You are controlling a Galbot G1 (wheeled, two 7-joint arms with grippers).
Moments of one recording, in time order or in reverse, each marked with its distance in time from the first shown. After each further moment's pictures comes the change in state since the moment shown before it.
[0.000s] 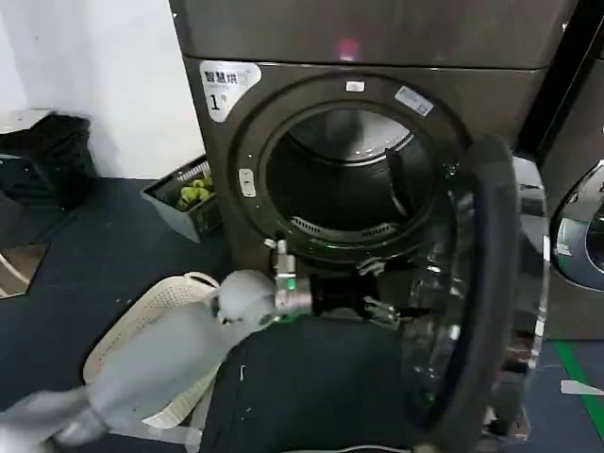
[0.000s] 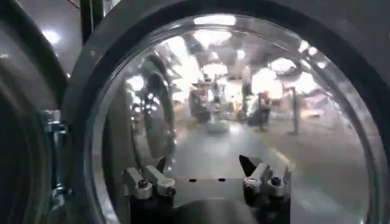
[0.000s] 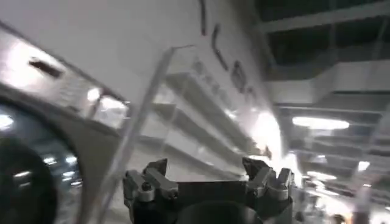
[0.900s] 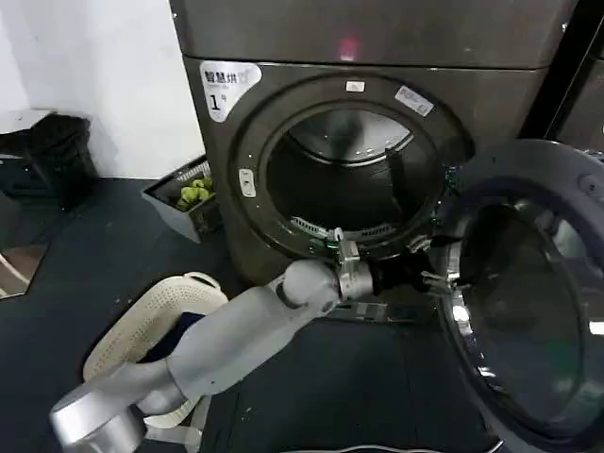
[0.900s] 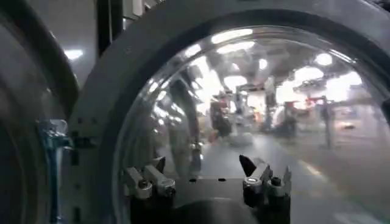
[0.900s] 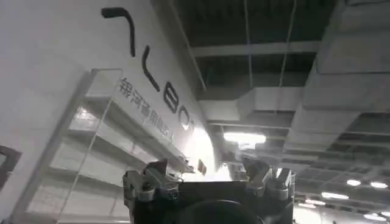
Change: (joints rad) left arm -0.077 -0.260 0.064 0.247 0.060 -0.110 -0.143; right arm -0.152 -0.060 0.325 -0.038 0.117 -0.109 0.096
